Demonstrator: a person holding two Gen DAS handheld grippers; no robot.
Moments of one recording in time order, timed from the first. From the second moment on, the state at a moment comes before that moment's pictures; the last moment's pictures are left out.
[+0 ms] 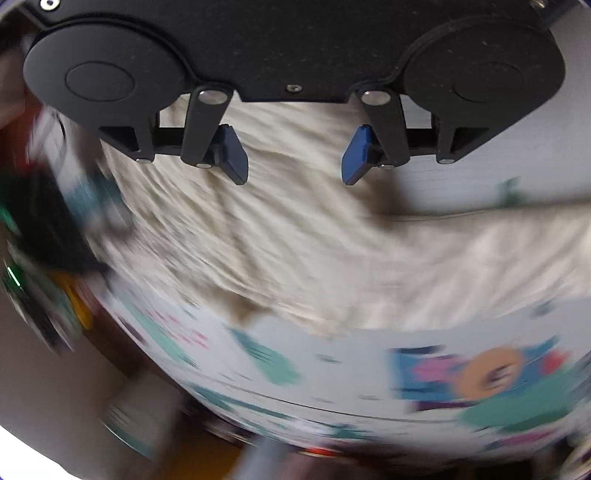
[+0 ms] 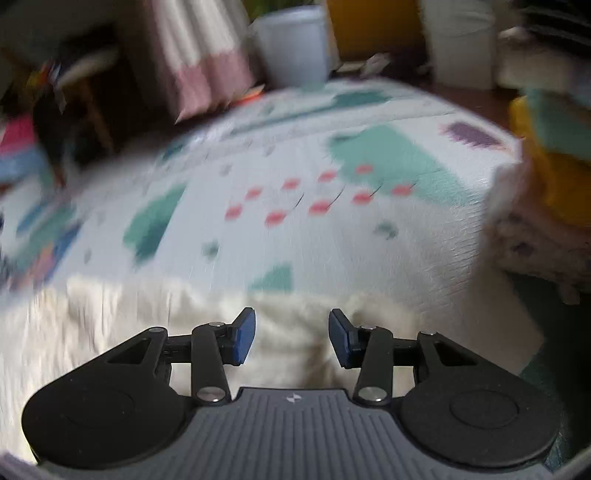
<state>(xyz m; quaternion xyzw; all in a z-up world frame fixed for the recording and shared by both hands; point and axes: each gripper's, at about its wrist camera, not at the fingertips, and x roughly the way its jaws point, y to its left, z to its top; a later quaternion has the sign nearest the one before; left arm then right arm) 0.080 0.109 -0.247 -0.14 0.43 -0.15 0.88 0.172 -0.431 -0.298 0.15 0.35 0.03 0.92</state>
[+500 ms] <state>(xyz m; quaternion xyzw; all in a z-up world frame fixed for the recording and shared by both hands) 0.083 0.305 -0.253 -0.43 0.27 0.06 0.86 0.134 -0.484 -0.310 0.30 0.32 -0.08 0.89</state>
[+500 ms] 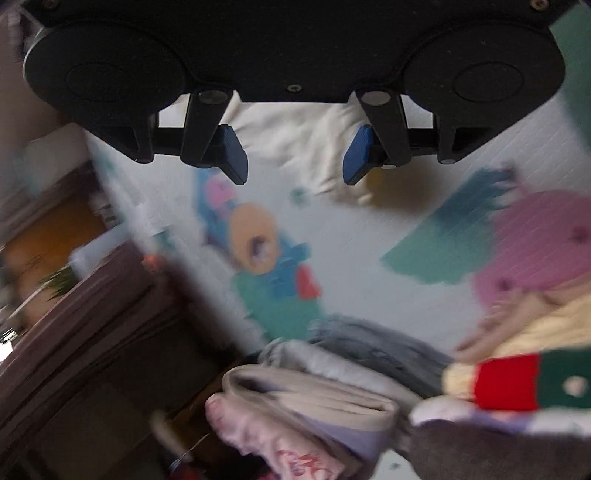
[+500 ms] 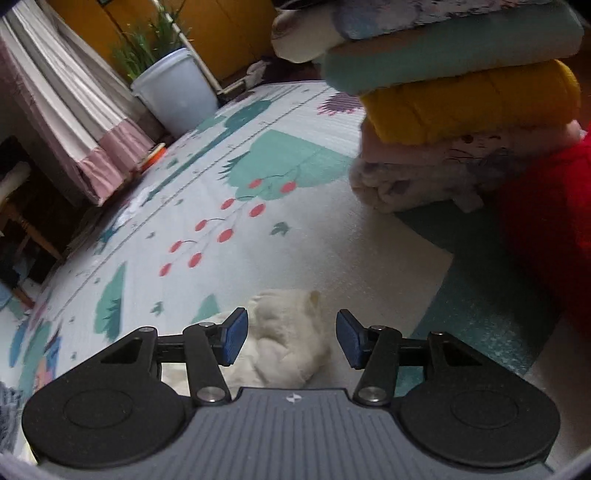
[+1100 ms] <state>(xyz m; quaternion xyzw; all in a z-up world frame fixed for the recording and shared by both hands) 0.065 0.353 -0.313 -0.58 0.20 0.04 0.79 0.142 -0.484 -0.321 0.37 0.33 -0.01 0.87</state>
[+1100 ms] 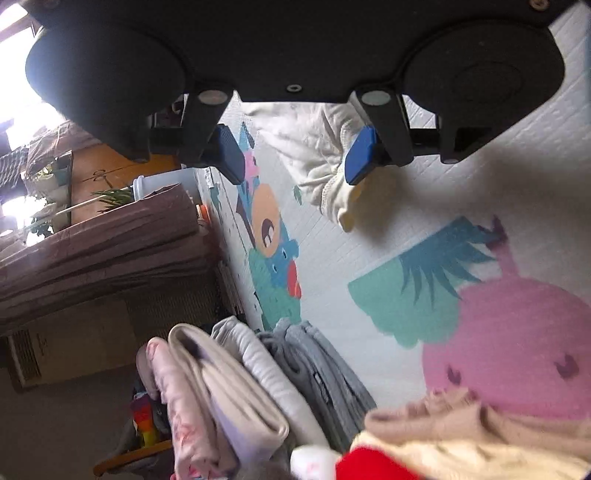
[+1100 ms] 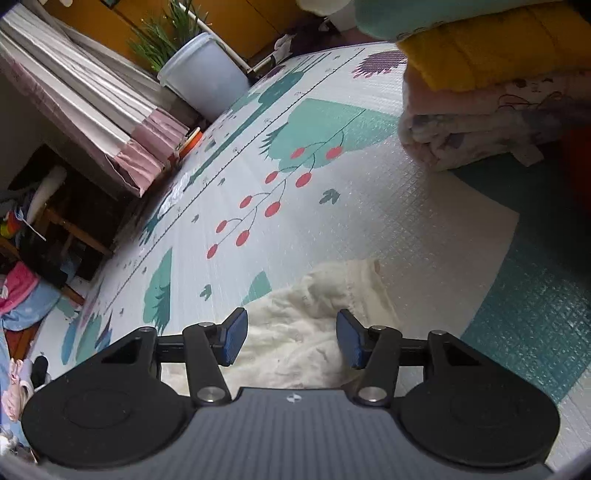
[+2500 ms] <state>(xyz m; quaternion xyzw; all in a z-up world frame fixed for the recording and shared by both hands) 0.073 0.322 -0.304 -0.54 0.29 0.14 0.78 0.124 -0.505 -0.349 0.45 0.35 -0.04 0.82</state>
